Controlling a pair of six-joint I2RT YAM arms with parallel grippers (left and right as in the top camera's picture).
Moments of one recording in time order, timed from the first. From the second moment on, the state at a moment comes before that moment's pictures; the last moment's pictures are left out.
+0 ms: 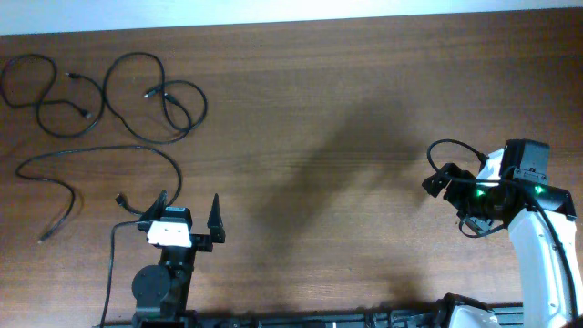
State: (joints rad) left arm -0.05 0.02 0.02 -0.08 0.05 0.00; right arm -0.33 1.19 0.80 -0.91 -0.36 0.38
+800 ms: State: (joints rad) left arm -0.05 0.02 0.02 -0.08 0.05 0.00; right arm -0.33 1.19 0.80 -0.94 -0.34 0.31
